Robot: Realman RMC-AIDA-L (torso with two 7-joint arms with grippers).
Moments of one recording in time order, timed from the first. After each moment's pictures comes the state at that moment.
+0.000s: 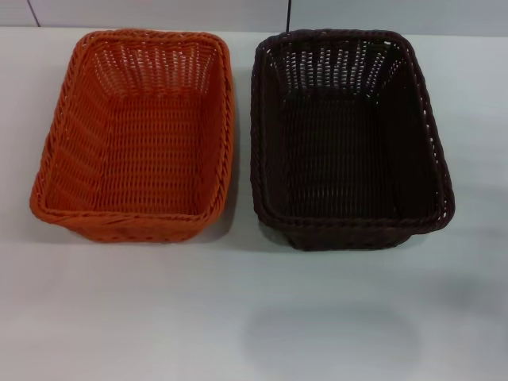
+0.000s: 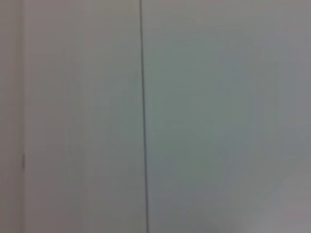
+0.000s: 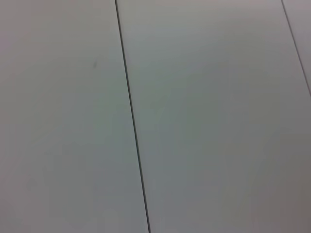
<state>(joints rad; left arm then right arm) -0.19 -2.07 1.20 0.12 -0.22 1.25 -0.08 0.16 2.09 -2.33 -0.54 -1.87 1.43 2.95</state>
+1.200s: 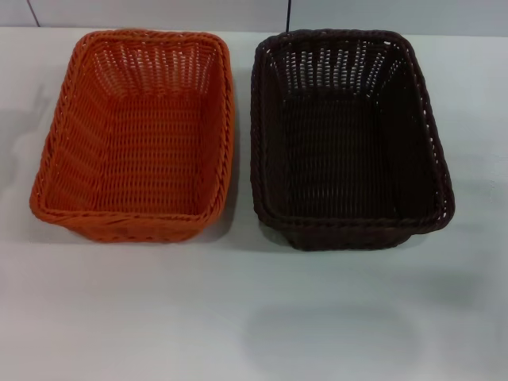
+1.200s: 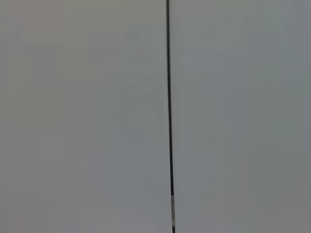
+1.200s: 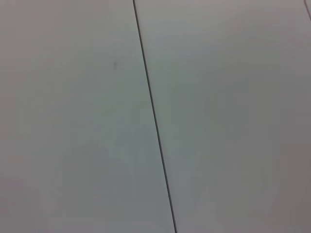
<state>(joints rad) 0.07 -1.85 1.63 1.45 0.45 0.09 -0.89 0.17 2.09 -2.36 -0.56 -1.87 1.42 2.95</state>
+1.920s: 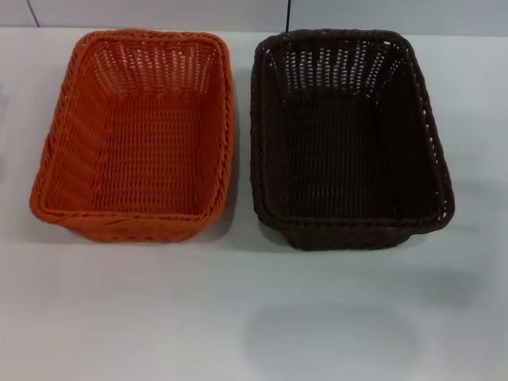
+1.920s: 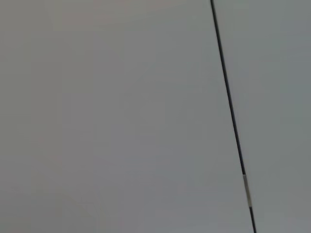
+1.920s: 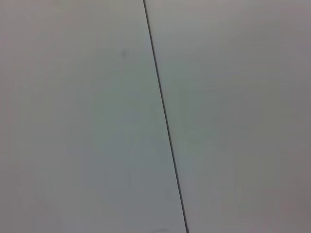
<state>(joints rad) -0.05 -2.07 1.30 1.18 0.56 0.23 -0.58 0.17 2.09 -2.38 -0.56 -1.87 1.40 2.95</state>
